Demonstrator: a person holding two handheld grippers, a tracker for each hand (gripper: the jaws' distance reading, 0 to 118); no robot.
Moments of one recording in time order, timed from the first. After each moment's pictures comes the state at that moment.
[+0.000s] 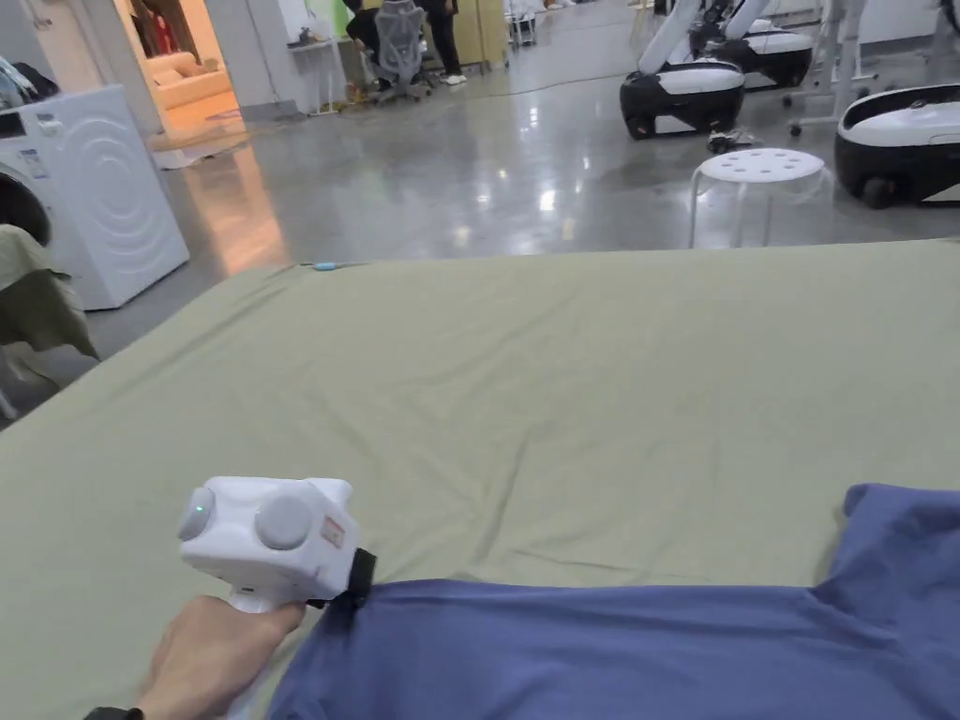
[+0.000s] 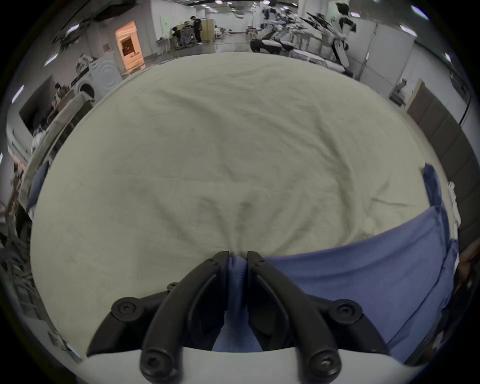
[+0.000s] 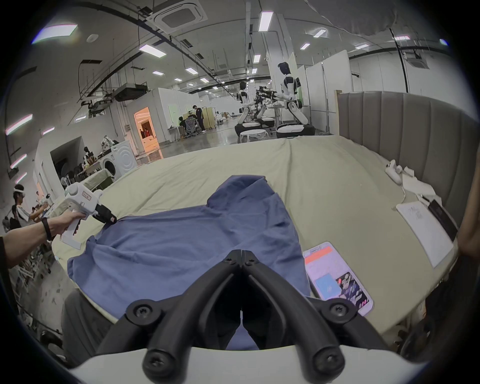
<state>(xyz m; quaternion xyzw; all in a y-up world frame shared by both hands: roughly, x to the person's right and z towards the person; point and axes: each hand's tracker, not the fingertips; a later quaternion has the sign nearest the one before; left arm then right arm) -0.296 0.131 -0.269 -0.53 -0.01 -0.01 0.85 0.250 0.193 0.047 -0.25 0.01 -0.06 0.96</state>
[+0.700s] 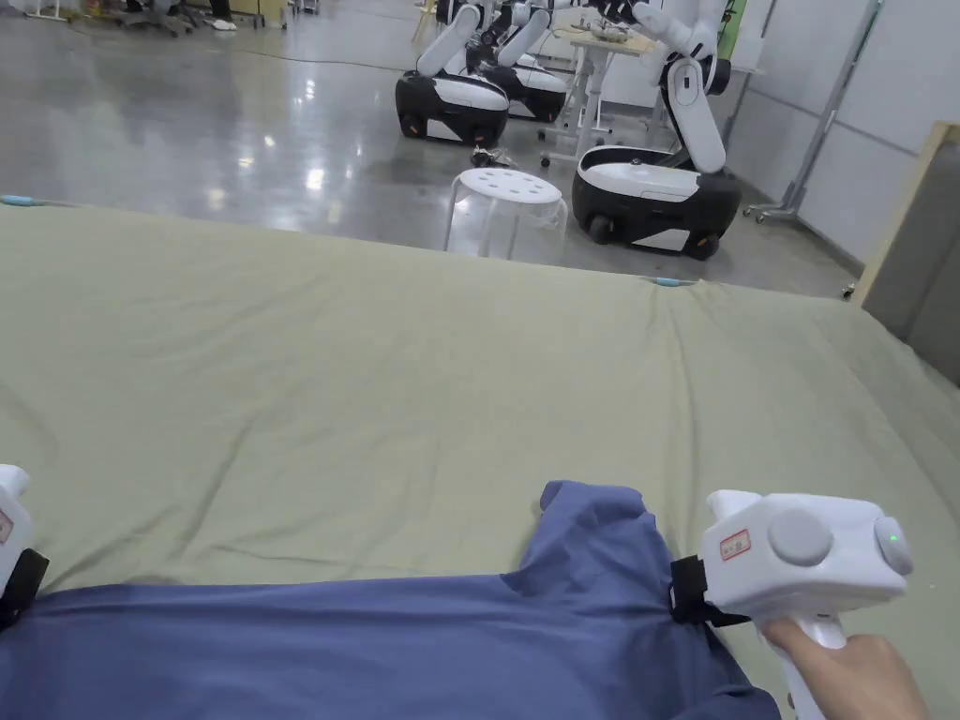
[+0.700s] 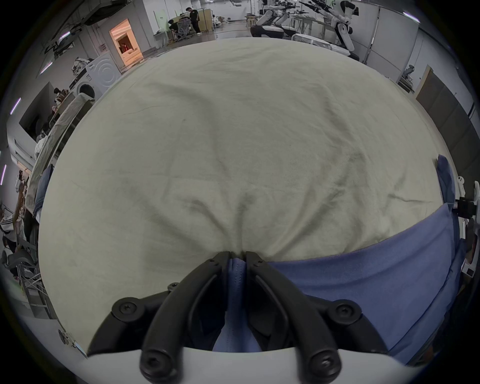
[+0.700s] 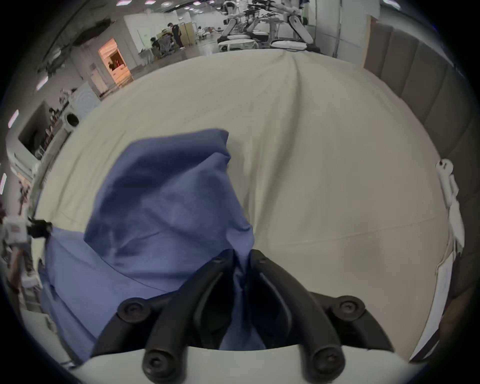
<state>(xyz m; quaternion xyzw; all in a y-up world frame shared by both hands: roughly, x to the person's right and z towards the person) -0.312 0.113 -0.306 -0.56 0.00 -0.03 0.83 0.296 0.124 -0.255 -0.52 -0.01 -0.02 0.86</state>
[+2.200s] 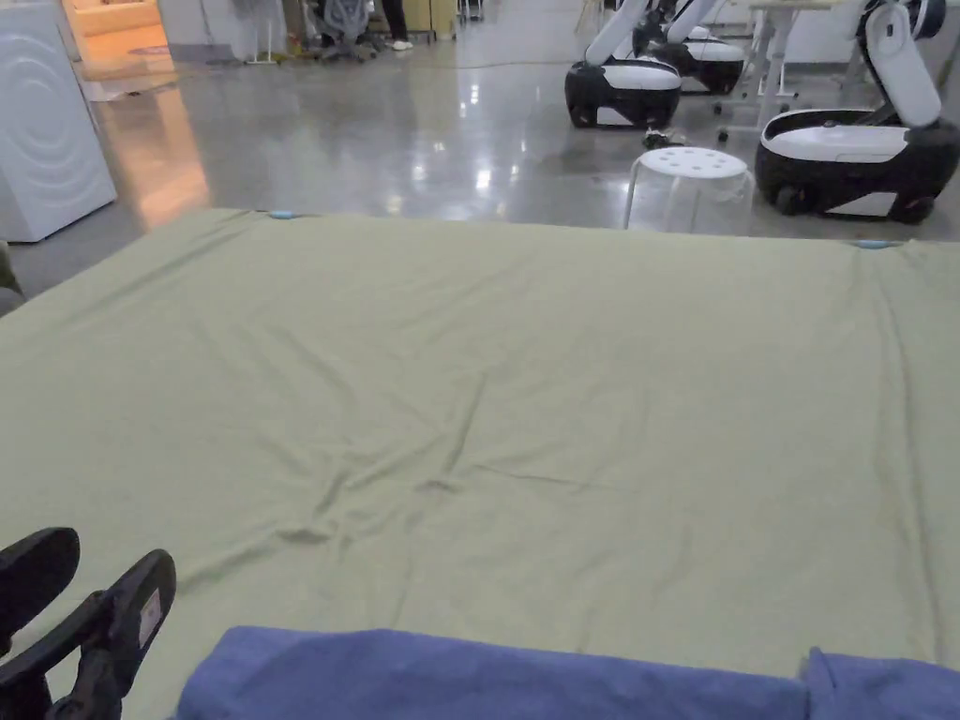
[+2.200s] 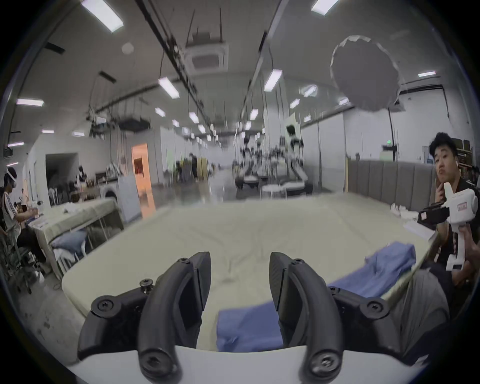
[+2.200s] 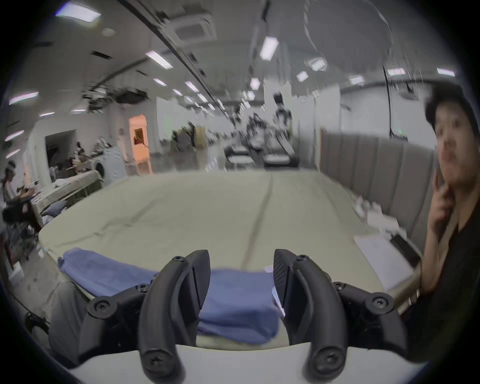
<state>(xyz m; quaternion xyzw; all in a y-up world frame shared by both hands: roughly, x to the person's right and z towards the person) -0.289 0.278 0.147 -0.05 -0.06 -0.04 1.00 0.213 0.260 0.131 -0.14 -0.02 0.01 0.99</state>
